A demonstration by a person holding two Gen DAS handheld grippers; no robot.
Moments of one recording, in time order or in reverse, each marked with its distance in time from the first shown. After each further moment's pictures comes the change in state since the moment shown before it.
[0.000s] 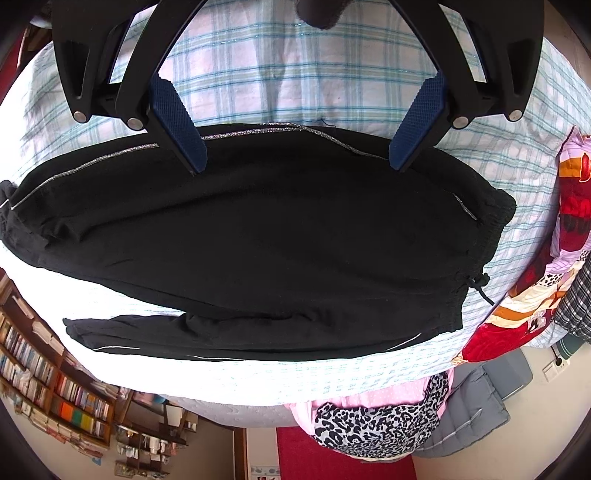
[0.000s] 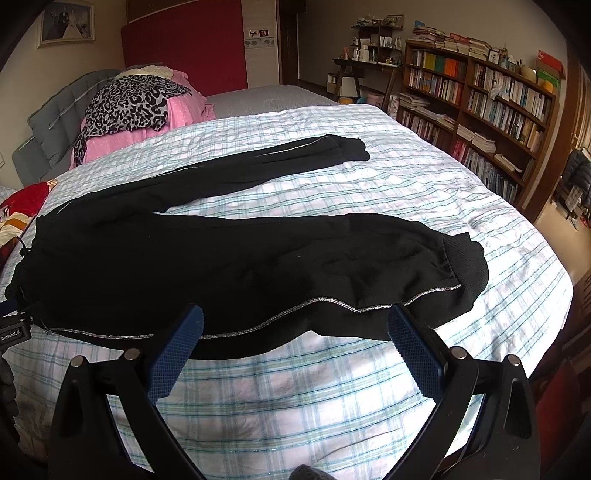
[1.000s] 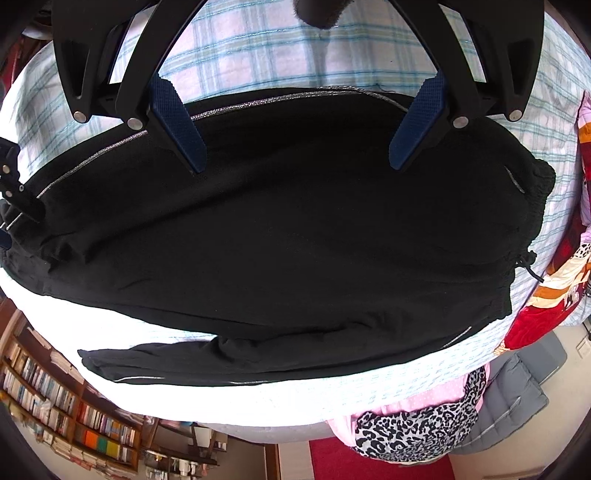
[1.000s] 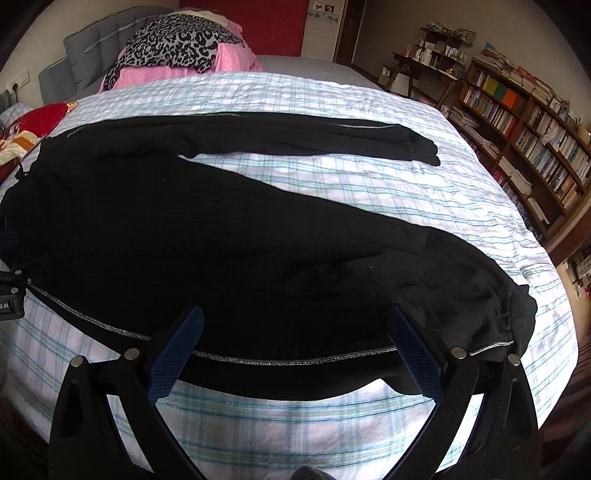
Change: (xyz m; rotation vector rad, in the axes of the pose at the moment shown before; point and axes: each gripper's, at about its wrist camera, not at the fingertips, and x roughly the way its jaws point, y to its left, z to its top) left arm 0.040 -0.044 0.013 0.104 0.062 -0.058; right arm 0.081 0.058 0.007 -0.269 0.126 0.022
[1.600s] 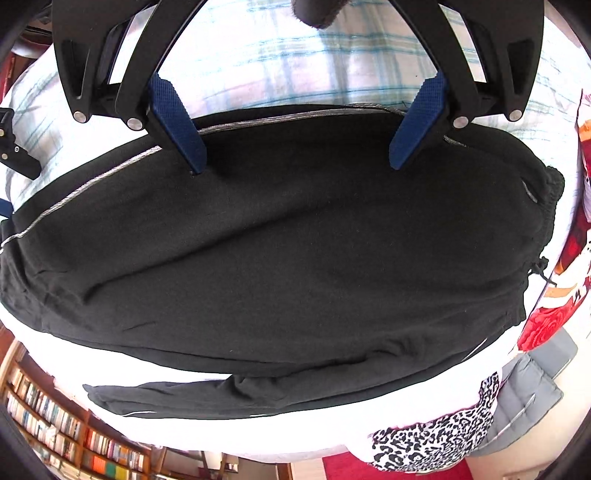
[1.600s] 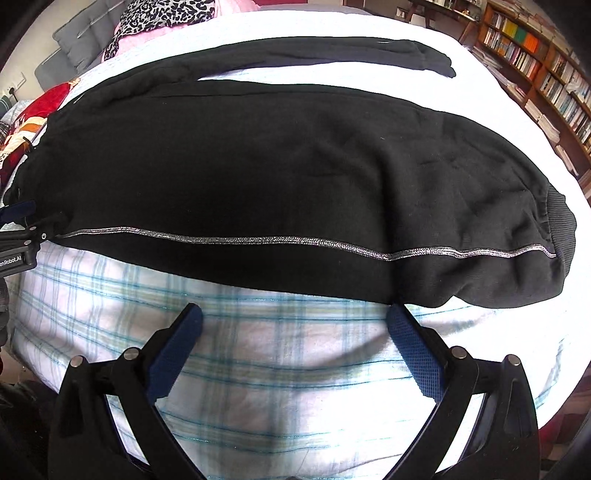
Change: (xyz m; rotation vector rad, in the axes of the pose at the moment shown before) left arm 0.015 -0.019 -0.010 0.060 0.061 0.003; right arm 0.016 -0.028 -0.055 0.074 0.211 0.160
